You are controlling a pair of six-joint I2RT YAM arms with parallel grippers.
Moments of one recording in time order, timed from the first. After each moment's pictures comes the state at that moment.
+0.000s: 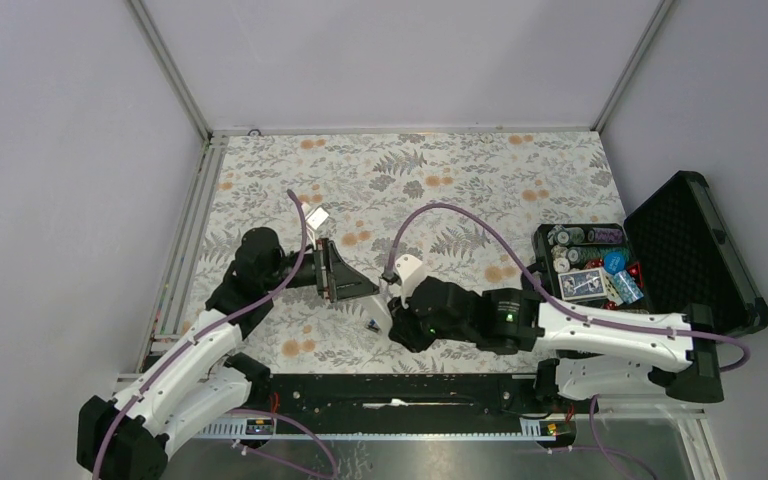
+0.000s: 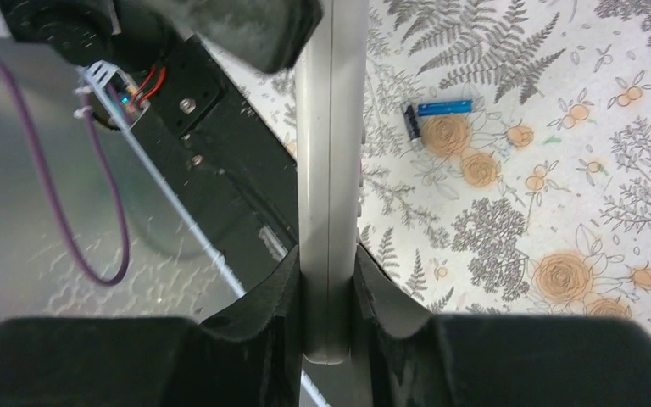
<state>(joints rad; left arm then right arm) -0.48 0.82 0.56 0.07 0.87 -0.81 1.35 1.17 1.01 -0.57 0.18 0.52</state>
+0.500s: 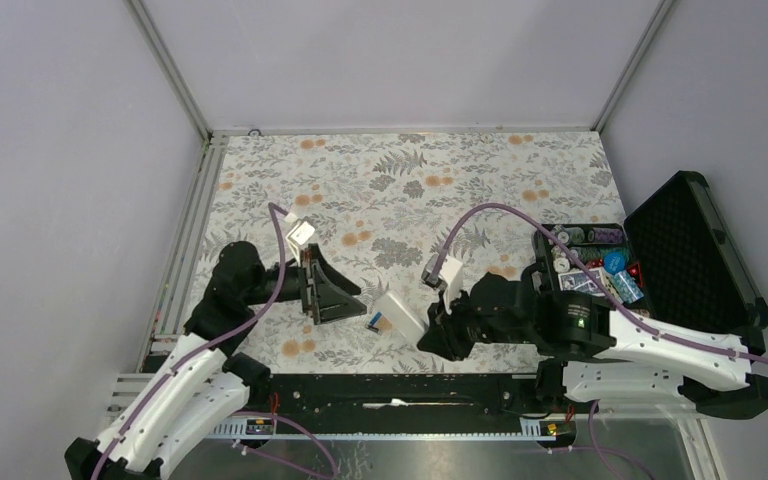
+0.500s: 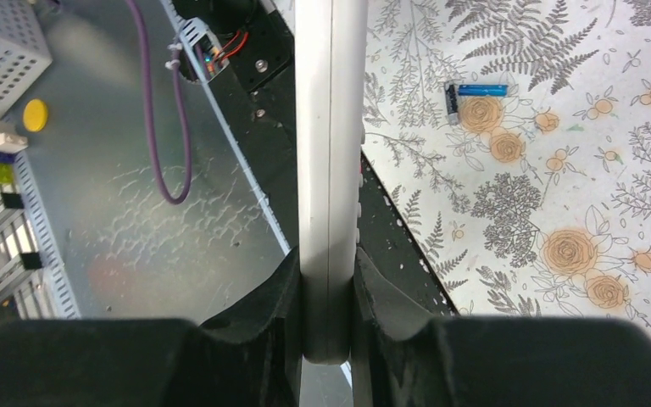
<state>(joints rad) -0.48 0.65 0.58 -0.06 0.93 -0.72 1.33 0.90 1.01 -0.72 0.03 0.46</state>
